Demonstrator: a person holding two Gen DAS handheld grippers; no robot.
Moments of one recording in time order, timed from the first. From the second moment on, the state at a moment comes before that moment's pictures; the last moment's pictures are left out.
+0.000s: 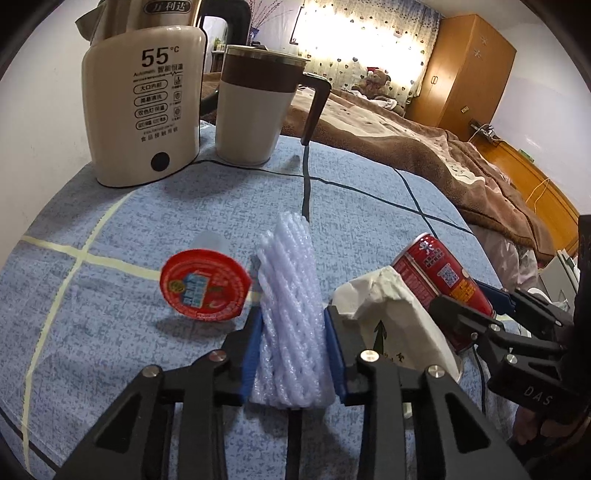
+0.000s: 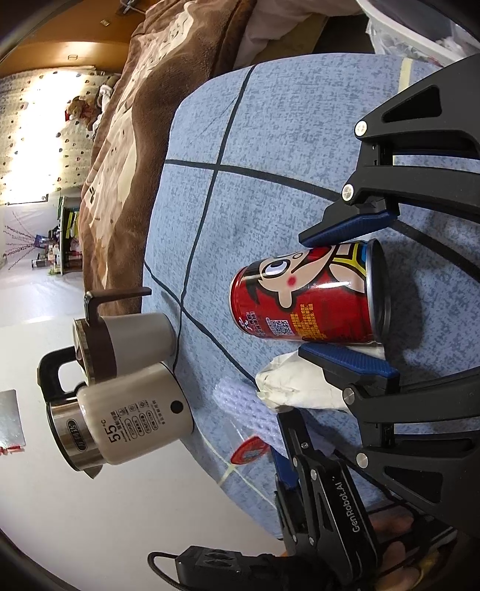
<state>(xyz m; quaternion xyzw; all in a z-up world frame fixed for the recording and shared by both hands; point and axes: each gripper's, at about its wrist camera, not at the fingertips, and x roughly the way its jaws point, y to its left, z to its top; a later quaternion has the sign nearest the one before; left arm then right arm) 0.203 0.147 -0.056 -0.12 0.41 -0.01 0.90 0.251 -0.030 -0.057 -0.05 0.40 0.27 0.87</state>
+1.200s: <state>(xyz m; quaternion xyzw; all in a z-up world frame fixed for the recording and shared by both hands) 0.148 0.061 0.012 -0.05 0.32 -0.08 0.94 0.186 -0.115 -0.001 0.03 0.33 0.21 0.92</state>
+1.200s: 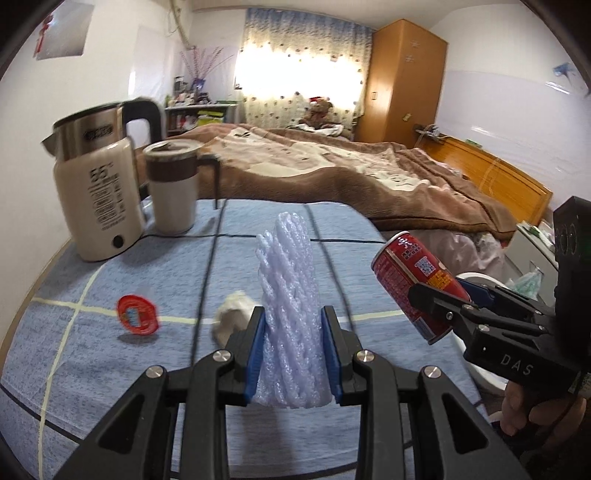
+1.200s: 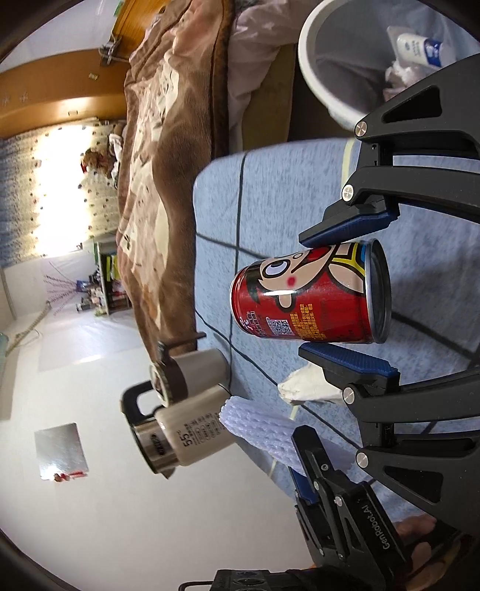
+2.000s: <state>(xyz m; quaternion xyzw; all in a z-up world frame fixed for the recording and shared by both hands) 0.139 -0.106 0.025 0.01 0.32 -0.25 0.91 0.117 -0.273 0.028 0.07 0.30 0.05 0.95</state>
